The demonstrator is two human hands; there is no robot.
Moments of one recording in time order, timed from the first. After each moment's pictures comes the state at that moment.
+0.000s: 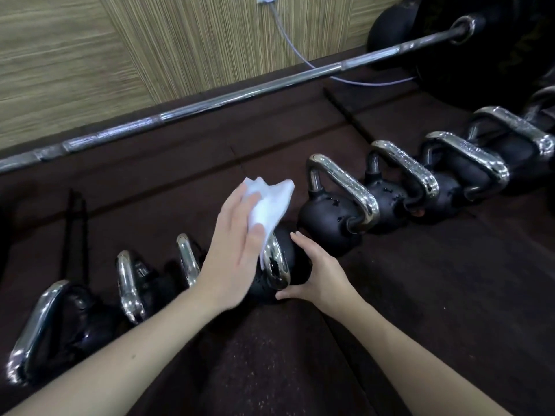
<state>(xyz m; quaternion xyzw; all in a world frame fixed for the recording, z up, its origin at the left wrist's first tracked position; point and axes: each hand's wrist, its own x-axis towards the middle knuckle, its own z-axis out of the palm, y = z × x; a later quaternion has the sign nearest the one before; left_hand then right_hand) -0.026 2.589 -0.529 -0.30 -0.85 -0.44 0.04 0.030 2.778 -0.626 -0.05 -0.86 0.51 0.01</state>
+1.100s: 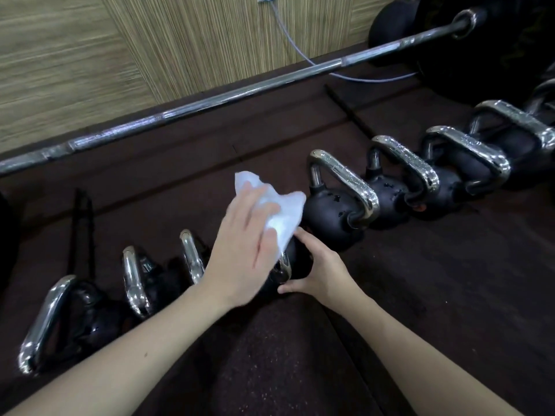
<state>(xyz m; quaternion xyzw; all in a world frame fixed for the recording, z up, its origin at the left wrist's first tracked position) -0.024 2.594 -0.529 -0.38 -0.86 -0.31 0.11 0.029 2.779 -0.629 -0.04 -0.87 0.50 0.02</state>
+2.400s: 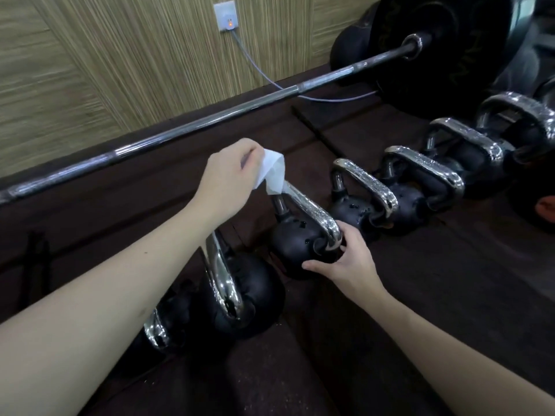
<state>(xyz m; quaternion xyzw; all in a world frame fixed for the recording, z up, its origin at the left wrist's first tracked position) -0.140 2.702 -0.452 -0.27 -0.88 -0.40 0.04 0.017 2.893 -0.617 -0.19 -0.84 0.49 0.12</state>
